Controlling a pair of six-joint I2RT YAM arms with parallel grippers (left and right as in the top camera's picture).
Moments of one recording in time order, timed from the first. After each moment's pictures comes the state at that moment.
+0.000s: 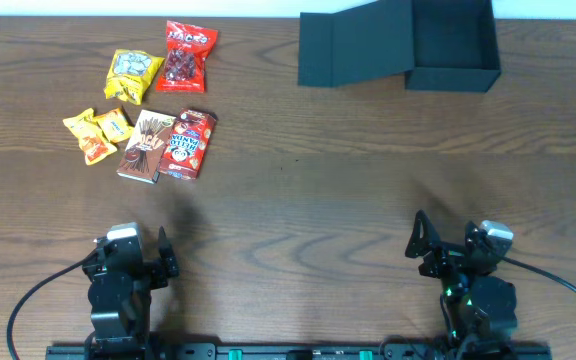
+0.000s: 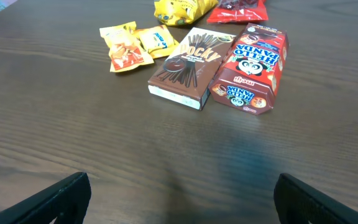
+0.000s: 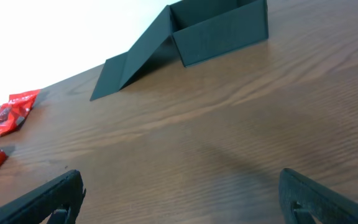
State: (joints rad) left arm 0.04 0.01 0.16 -0.60 -0.13 -0.04; right arm 0.14 0.01 0.12 -0.40 0.12 0.42
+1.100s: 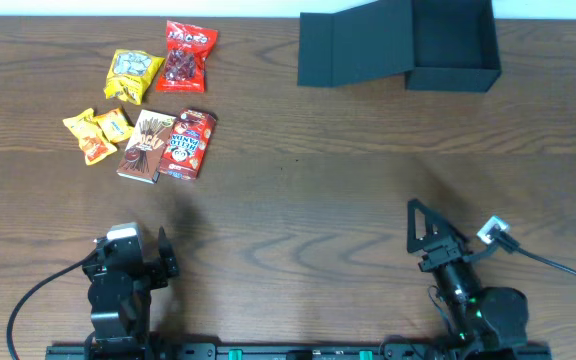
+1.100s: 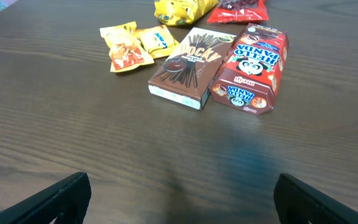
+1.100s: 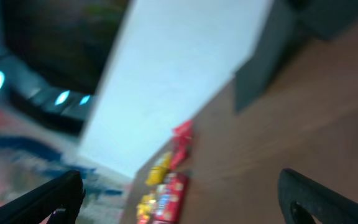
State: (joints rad) left arm 0.04 0.01 0.16 -0.60 -0.13 -0.04; right arm 0.14 0.04 0.12 -0.07 -0.21 1.03
